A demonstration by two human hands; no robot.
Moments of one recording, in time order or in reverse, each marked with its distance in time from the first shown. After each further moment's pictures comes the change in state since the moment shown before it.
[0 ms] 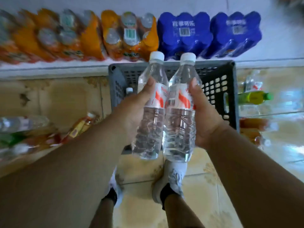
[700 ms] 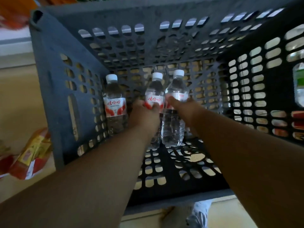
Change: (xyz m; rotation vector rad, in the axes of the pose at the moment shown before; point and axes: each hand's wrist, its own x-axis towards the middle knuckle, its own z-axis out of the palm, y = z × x) left_hand 0.219 -0.137 -0.016 0.483 0.541 -0.067; right_hand 0.221 0.063 -0.182 -0.844 0.568 0.083
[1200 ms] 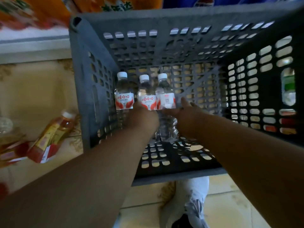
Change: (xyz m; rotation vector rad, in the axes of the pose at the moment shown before) left_hand -0.023 -0.011 -0.035 0.164 0.000 0.025; right_hand -0.062 -0.019 0.010 -1.213 -0.166 -0.199
